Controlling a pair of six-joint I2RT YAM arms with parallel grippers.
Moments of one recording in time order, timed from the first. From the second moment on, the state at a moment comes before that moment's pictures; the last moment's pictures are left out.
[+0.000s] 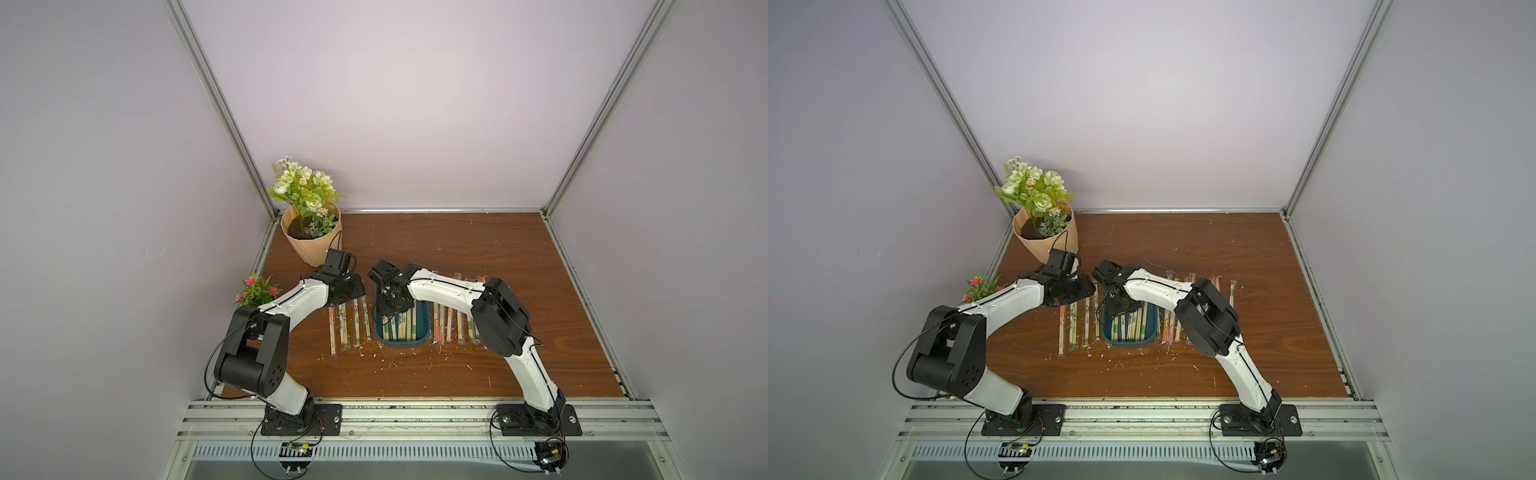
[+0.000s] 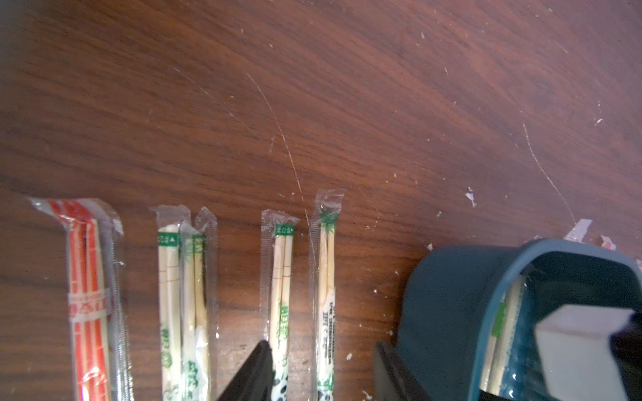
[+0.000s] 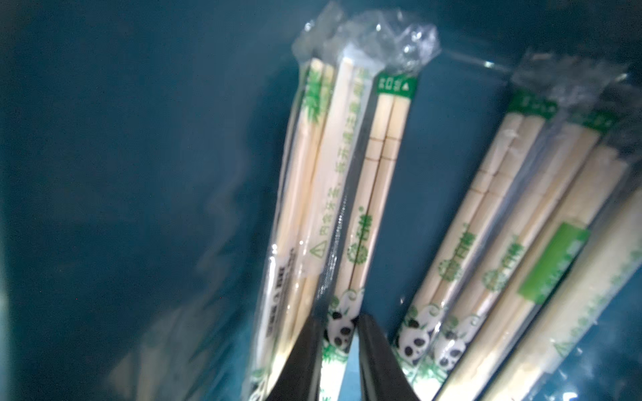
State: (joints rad) left arm -0.25 1.56 0.90 -0.35 0.14 -0.56; right arm 0.95 2.23 1.77 -0.81 0.11 0.57
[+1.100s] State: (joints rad) left arm -0.25 1.56 0.90 -0.35 0.16 -0.56; right arm 0.95 2.23 1.80 -0.86 0.12 0.56
